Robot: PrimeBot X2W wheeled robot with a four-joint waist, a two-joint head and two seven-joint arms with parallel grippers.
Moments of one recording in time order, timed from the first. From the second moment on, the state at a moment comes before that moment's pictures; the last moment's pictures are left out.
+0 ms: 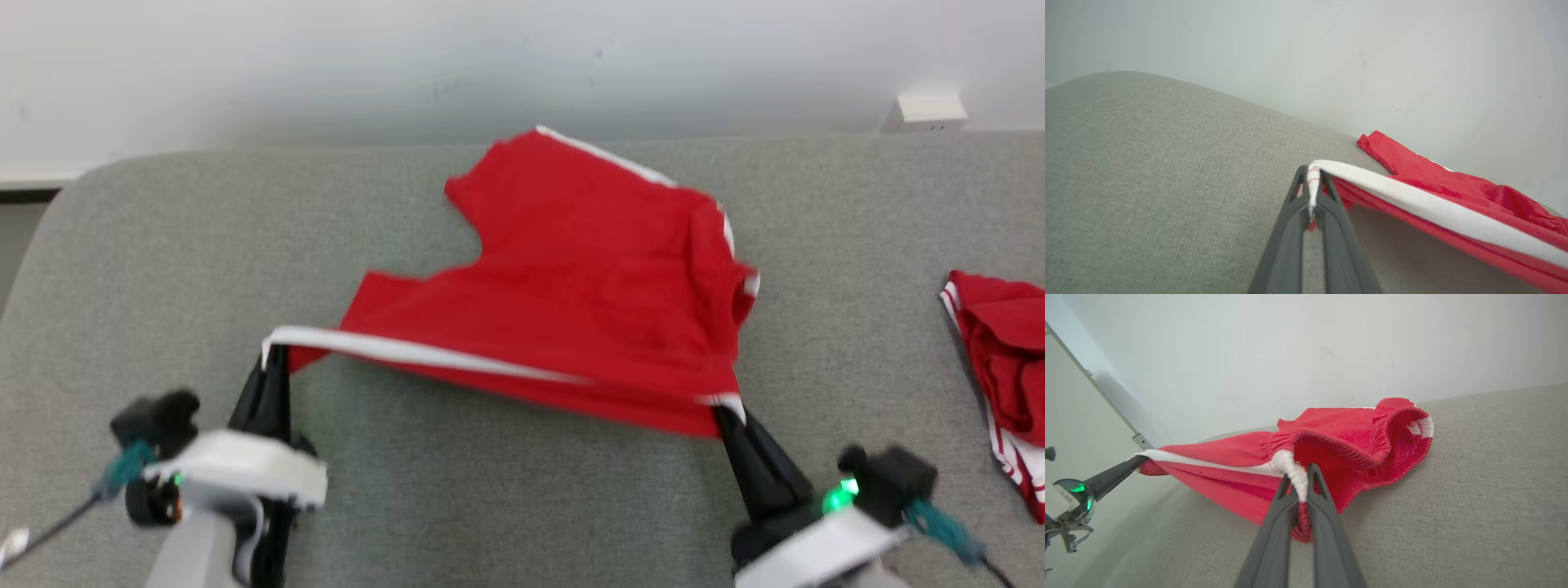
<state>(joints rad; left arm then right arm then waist) -0.44 0.10 0.01 0.61 -0.40 -0.09 -0.26 -0.31 -0.14 0.47 0.33 0.65 0.13 -0.26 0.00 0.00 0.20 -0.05</state>
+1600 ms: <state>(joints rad) -1.11 0.35 -0.38 0.68 -0.44 -0.13 0.44 -0.49 -0.05 0.46 0.25 0.82 0.13 -0.21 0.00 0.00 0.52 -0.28</state>
